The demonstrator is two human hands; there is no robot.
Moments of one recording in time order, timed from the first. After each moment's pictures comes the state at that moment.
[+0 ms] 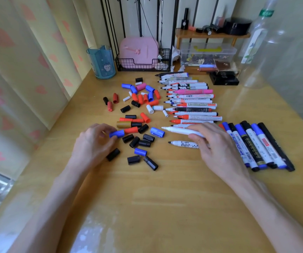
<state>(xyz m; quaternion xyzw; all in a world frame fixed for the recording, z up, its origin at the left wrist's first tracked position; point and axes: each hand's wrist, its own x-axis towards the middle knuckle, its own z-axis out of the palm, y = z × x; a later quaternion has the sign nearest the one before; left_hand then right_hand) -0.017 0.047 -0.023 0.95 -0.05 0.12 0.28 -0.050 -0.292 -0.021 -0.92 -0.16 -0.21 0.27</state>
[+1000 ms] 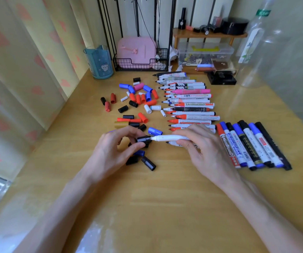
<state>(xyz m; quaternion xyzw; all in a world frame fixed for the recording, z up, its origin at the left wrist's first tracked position) -0.034 0.003 -0.016 0.87 -0.24 0.10 0.41 -0.054 -0.276 -0.020 -0.90 -0.23 -0.23 0.30</state>
